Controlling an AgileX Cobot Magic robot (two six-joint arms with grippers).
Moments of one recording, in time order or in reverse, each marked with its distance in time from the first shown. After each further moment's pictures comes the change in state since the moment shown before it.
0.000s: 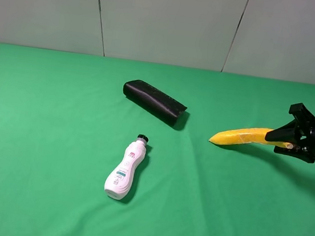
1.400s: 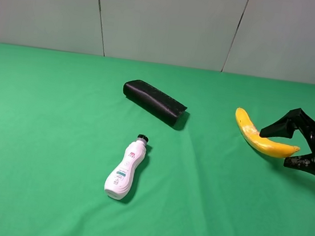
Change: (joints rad) left arm 0.000 0.000 0.000 0.000 0.000 0.003; right arm 0.000 -0.004 0.000 -0.082 -0.029 0.057
